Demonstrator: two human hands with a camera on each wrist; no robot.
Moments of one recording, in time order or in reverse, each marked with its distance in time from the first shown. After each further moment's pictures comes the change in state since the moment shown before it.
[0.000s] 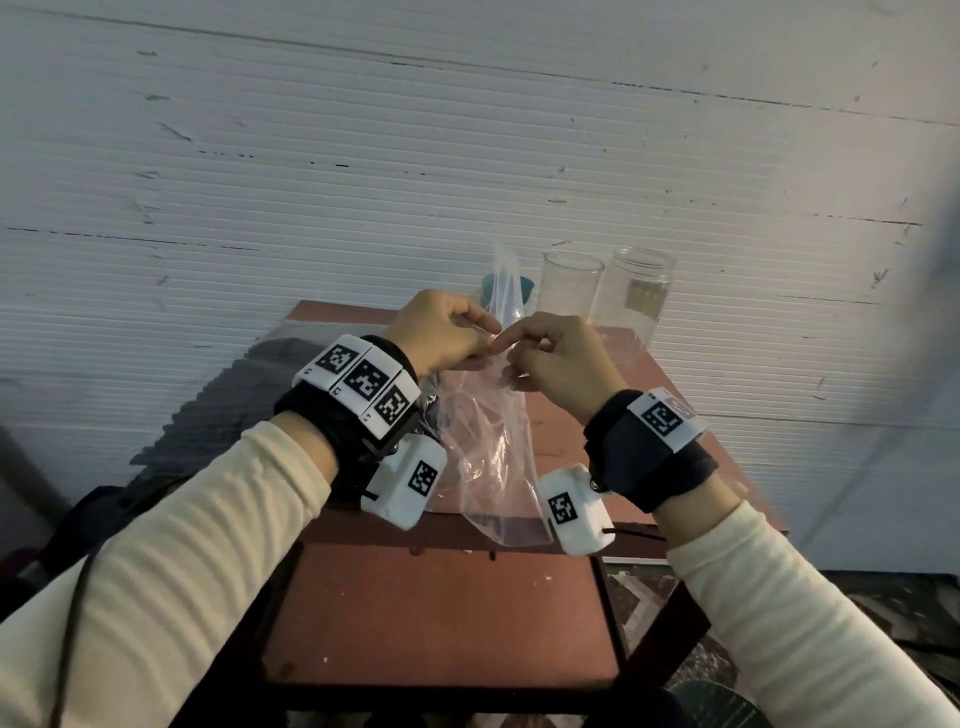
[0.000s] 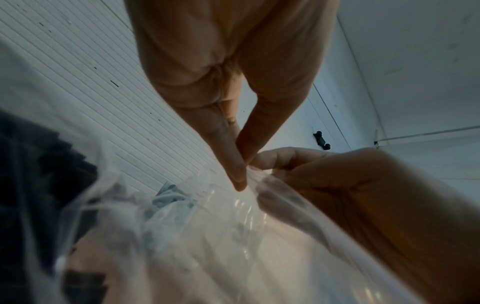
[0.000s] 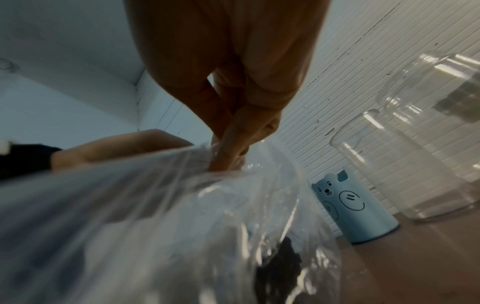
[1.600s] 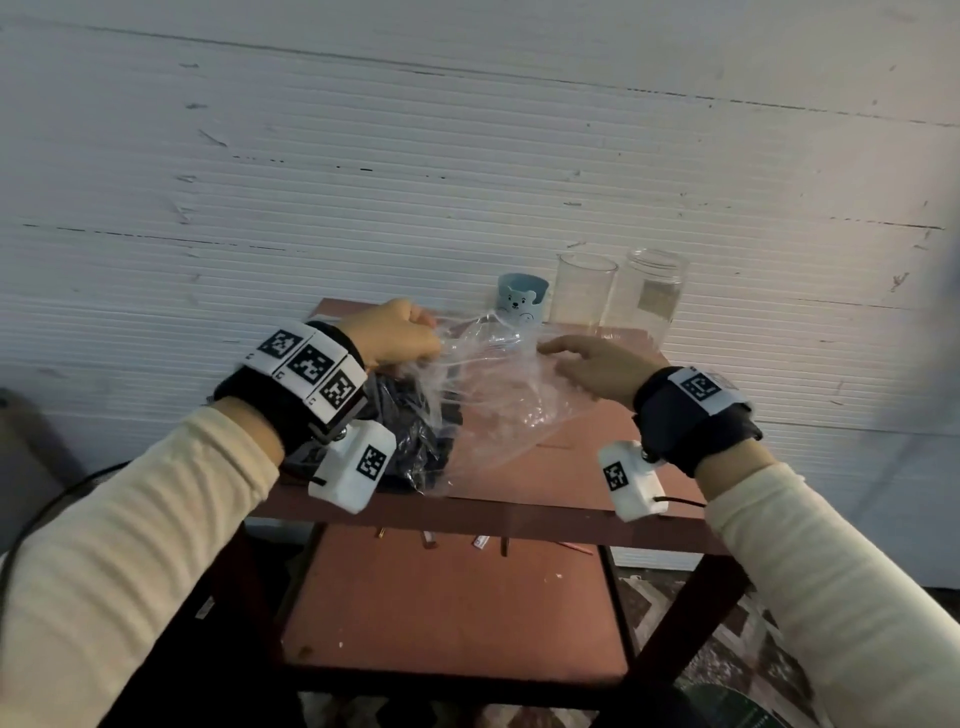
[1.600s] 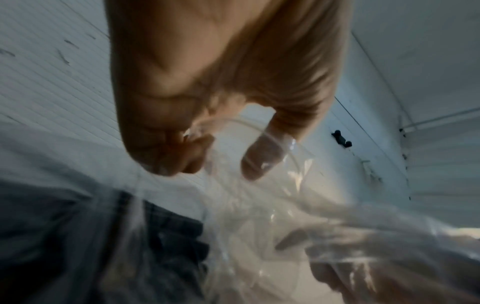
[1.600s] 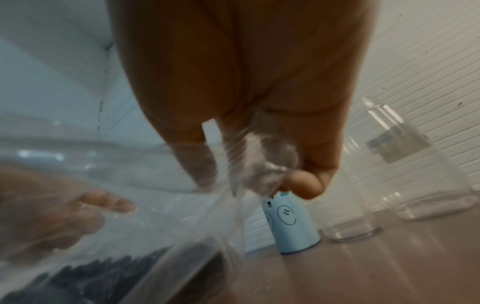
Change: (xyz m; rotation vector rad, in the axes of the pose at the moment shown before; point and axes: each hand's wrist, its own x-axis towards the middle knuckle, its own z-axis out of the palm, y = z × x) left_hand -0.021 -0.002 -0.048 0.376 -0.033 -0.218; right_hand 0.015 0.023 -0.037 -0.481 -0.315 0.202
